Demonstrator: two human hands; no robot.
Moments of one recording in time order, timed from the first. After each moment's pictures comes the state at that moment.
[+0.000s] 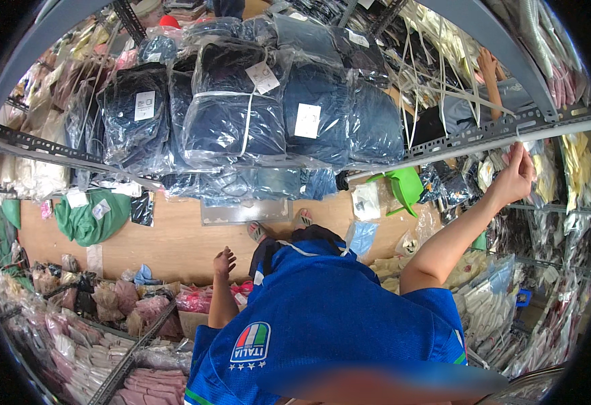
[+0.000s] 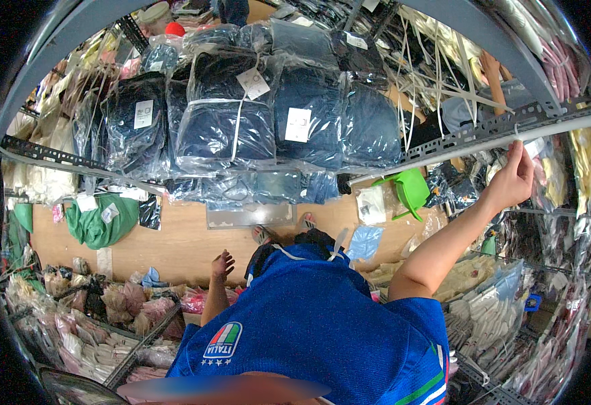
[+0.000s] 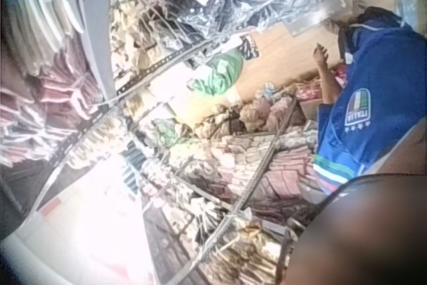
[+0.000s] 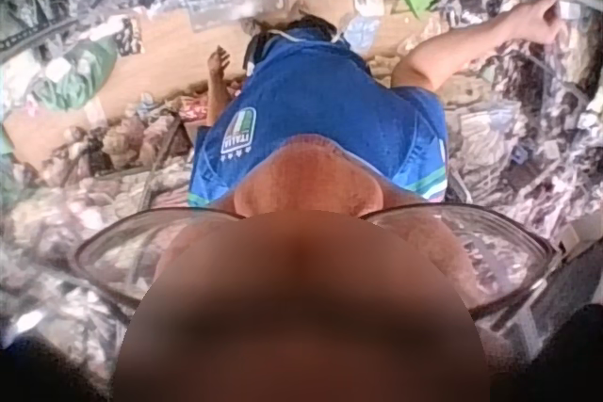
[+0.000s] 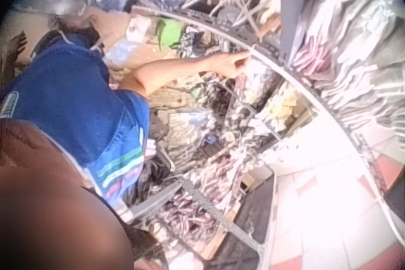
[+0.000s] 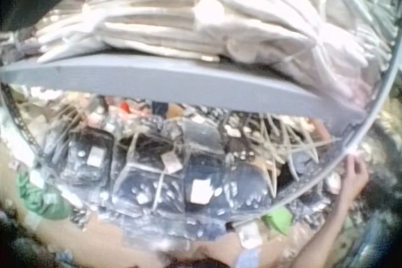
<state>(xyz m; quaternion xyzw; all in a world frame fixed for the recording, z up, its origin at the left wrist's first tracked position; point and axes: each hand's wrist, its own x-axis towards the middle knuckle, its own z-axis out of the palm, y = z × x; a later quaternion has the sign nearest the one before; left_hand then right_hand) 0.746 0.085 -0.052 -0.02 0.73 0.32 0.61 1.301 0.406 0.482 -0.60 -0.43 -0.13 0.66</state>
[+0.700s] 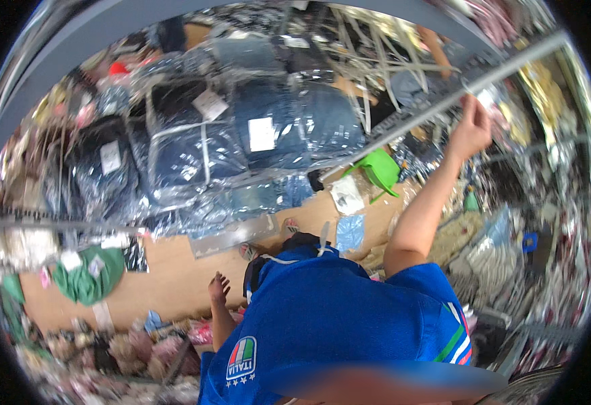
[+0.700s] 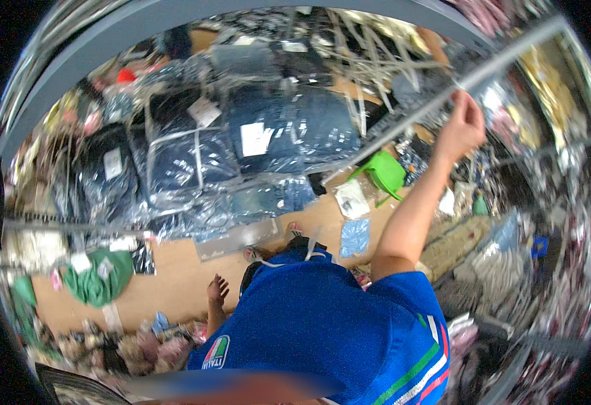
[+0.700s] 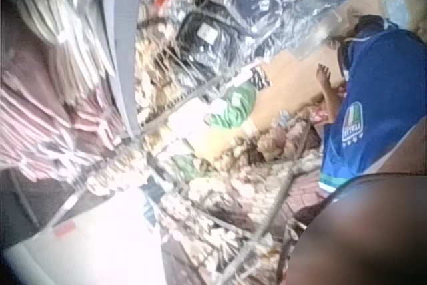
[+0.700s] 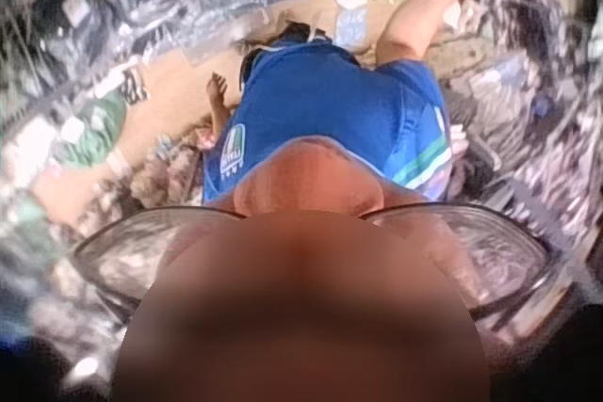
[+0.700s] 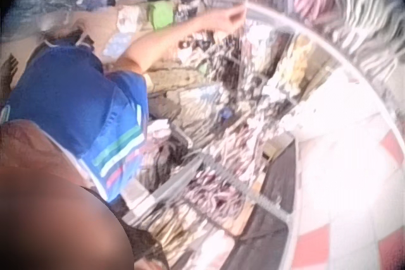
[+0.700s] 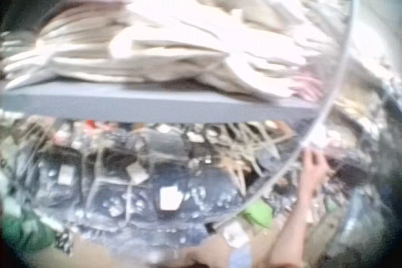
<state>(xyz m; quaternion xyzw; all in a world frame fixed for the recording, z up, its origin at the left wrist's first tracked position) 0.736 0.091 -0.044 0.01 0.71 0.30 0.63 1.306 0.410 0.478 -0.58 -0.42 -0.17 0.67</state>
